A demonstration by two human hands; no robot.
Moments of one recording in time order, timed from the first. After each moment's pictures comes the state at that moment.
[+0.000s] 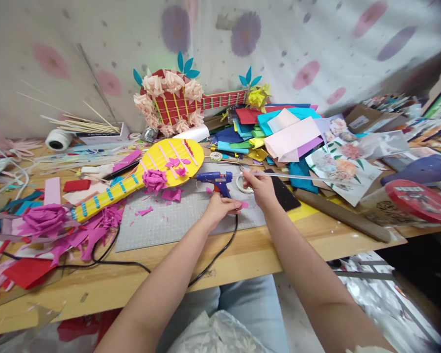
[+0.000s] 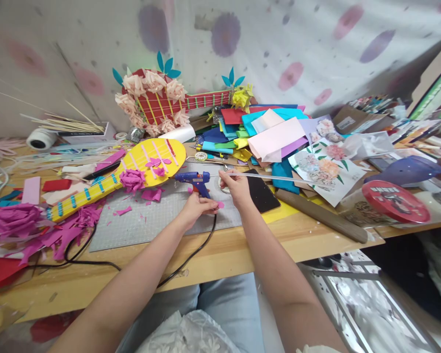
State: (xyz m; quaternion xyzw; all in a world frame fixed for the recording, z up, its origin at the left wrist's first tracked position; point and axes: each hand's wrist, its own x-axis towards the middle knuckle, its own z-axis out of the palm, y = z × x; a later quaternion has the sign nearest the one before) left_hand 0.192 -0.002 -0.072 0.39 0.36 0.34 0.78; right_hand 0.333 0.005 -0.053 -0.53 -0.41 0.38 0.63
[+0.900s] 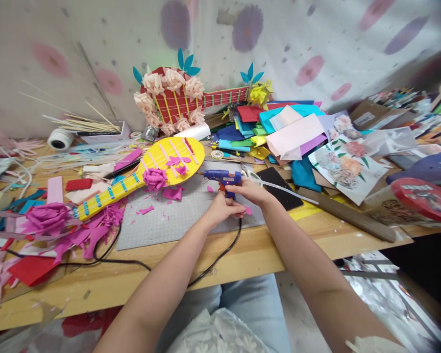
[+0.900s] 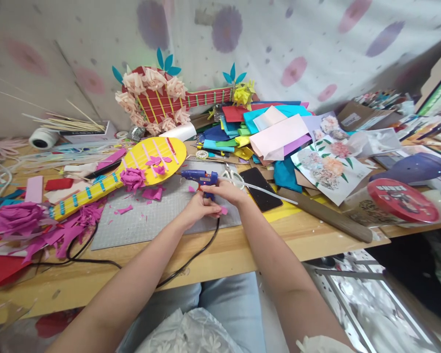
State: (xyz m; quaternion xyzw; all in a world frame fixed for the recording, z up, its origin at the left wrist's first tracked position) left_hand 0.190 -0.003 -0.076 0.46 0.30 0.28 0.79; right_hand 0.331 0.014 -0.065 -0.50 -0.53 0.56 0.40
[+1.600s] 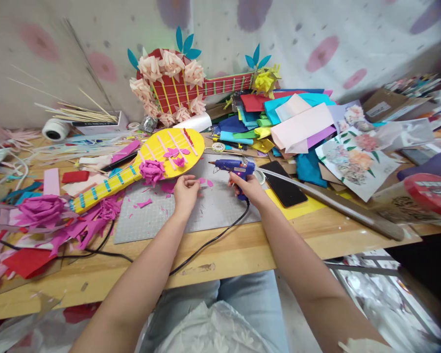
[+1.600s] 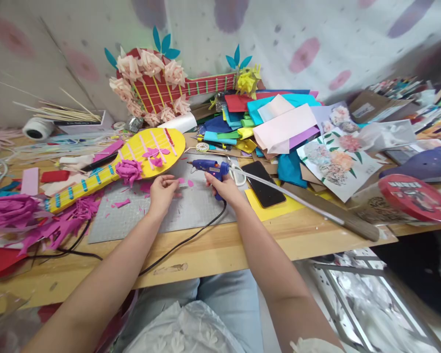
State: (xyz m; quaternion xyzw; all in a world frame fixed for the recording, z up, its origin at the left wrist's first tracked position) left_hand 0.135 0.033 -0.088 0.41 0.54 0.52 0.52; right_hand 0.312 0.001 -0.066 -0.58 -0.45 0.47 0.49
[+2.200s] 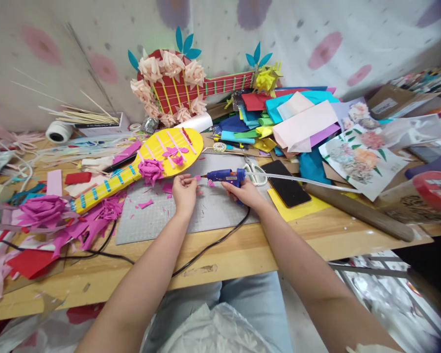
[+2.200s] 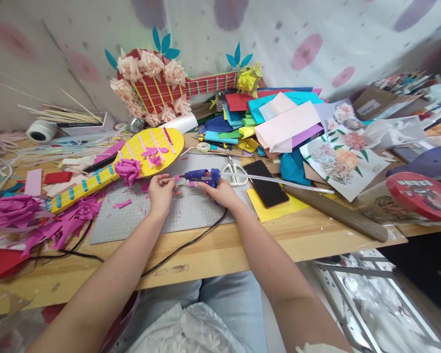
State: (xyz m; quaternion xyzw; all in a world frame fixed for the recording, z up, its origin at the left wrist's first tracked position) left_hand 0.136 0.038 -0.090 0.36 0.54 0.58 0.50; right_hand 0.311 0.001 -0.085 -0.61 -0.53 0.43 0.41
